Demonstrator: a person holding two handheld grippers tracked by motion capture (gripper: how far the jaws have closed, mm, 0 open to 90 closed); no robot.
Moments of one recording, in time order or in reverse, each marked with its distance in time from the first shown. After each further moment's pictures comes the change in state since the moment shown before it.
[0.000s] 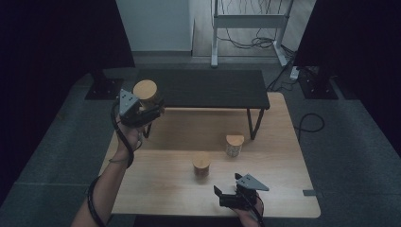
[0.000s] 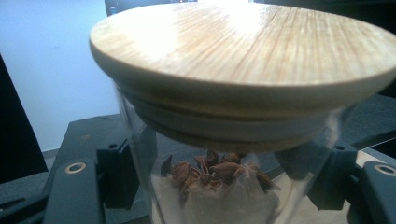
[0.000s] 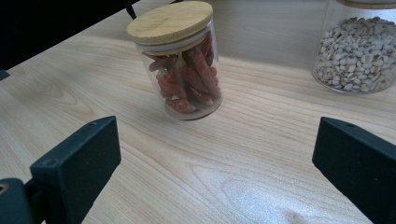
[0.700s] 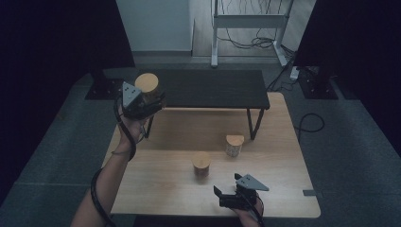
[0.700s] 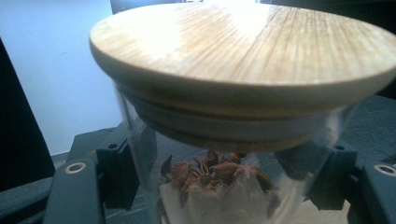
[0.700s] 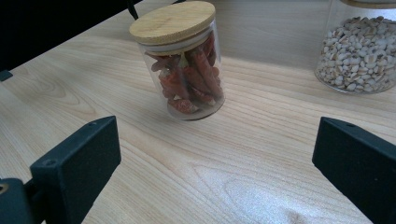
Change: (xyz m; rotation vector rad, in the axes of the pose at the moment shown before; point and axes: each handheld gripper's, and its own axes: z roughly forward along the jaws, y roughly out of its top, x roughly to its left) left arm 0.000 0.007 0.019 -0.003 0.033 0.015; right arm -0.001 0.000 0.000 -0.001 0.008 0.001
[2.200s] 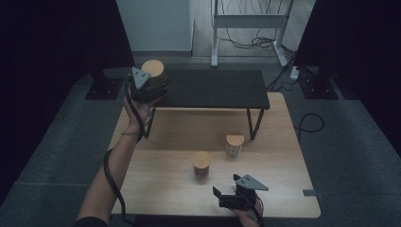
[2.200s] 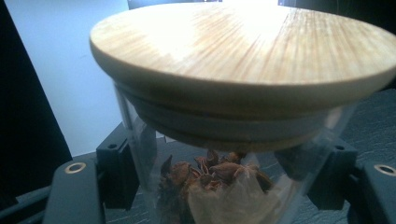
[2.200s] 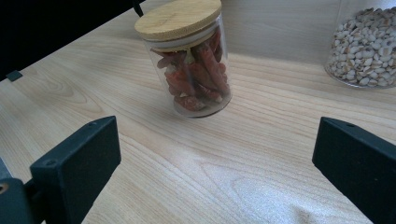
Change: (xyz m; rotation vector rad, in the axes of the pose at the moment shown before) left arm -0.001 0.010 0.059 0.014 0.079 0.031; right arm -0.004 -0.001 0.002 0.009 0.026 0.020
